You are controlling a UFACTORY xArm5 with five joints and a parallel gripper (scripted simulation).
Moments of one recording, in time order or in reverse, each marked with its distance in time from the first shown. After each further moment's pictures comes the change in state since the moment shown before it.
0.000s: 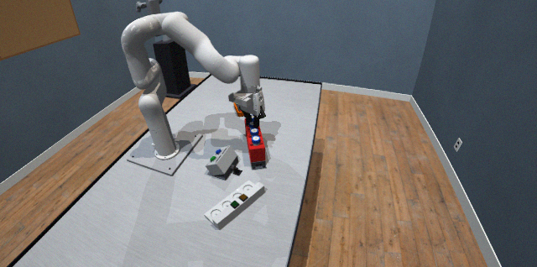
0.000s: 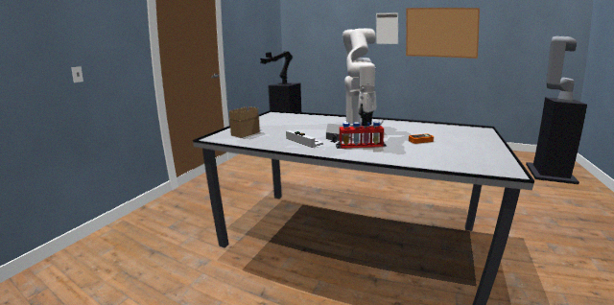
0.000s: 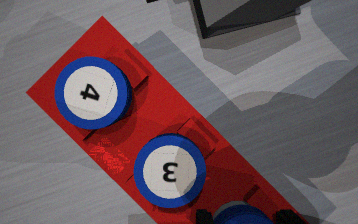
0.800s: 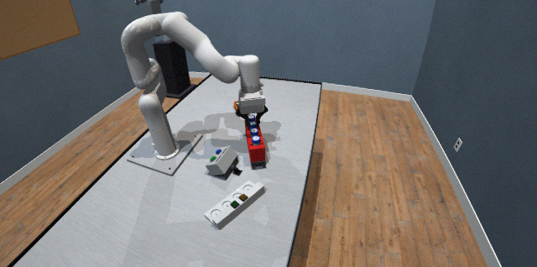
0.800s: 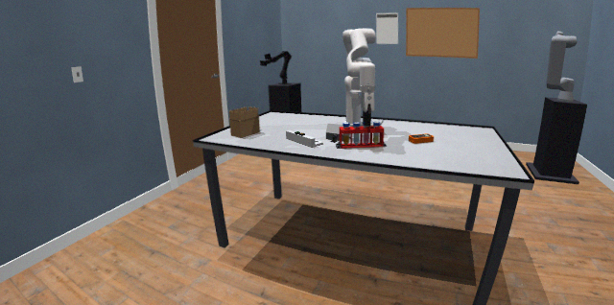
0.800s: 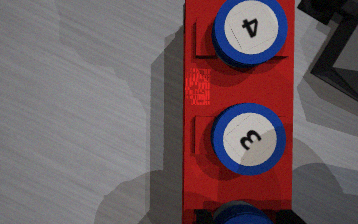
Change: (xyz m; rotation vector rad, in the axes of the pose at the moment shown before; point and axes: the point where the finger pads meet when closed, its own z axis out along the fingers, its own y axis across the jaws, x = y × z) arm 0.000 0.000 0.000 0.000 0.000 -0.793
